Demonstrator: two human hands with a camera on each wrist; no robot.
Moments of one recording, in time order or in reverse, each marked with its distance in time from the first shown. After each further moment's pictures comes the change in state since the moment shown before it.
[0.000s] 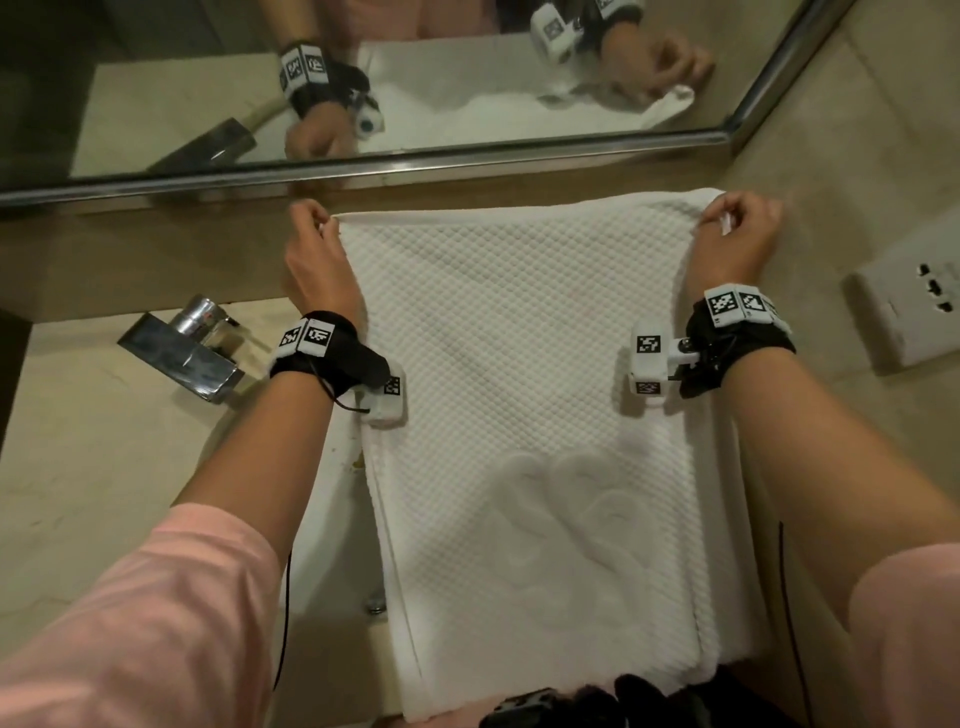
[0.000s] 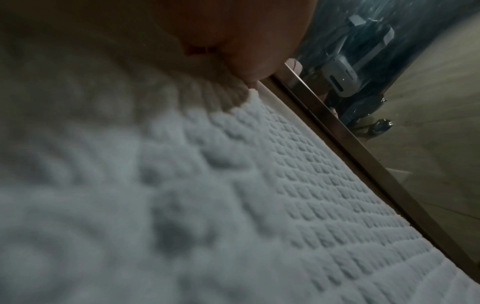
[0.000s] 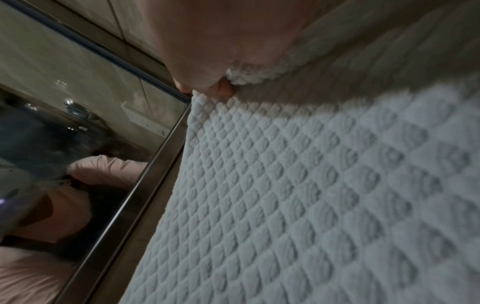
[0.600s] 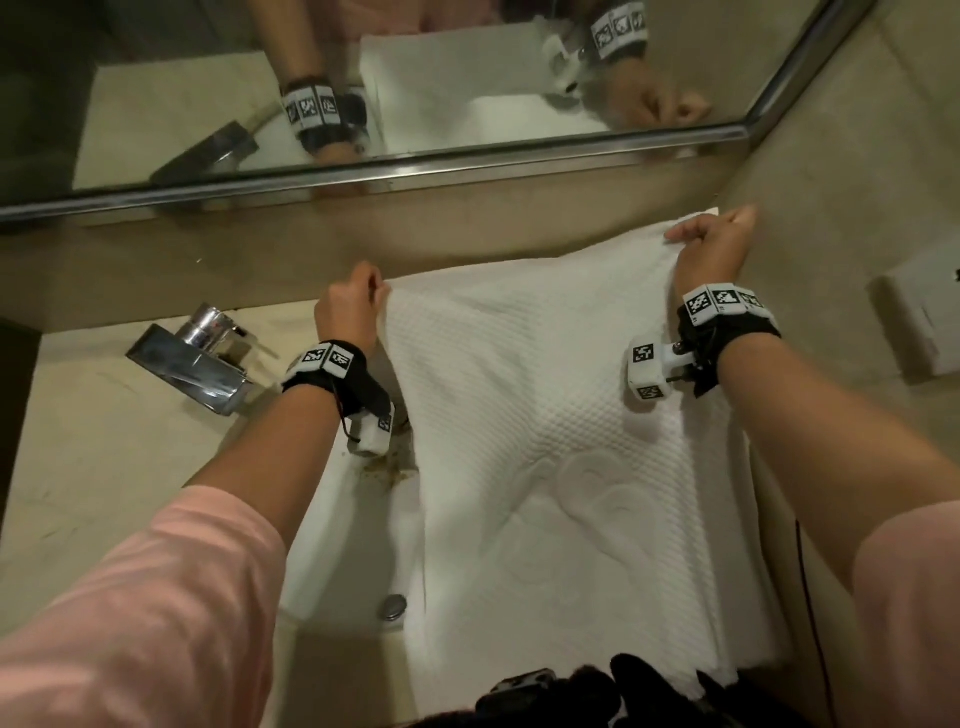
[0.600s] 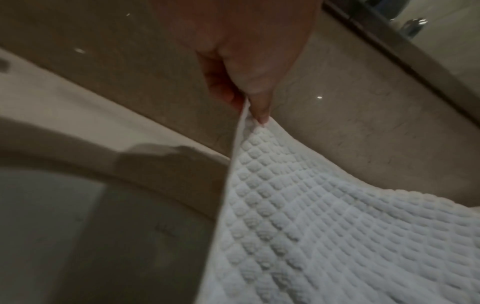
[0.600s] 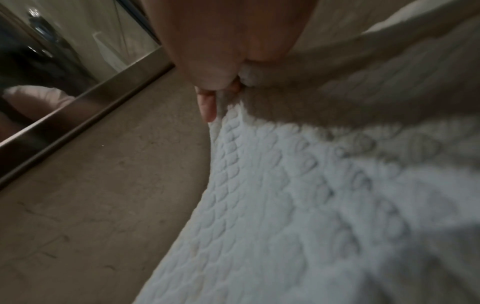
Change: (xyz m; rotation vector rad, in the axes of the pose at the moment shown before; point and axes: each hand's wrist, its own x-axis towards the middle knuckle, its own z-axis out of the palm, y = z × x) left_hand -0.011 -0.046 0.025 0.240 -0.398 0.289; right_hand -0.004 0.014 0.043 0.445 -0.039 0.411
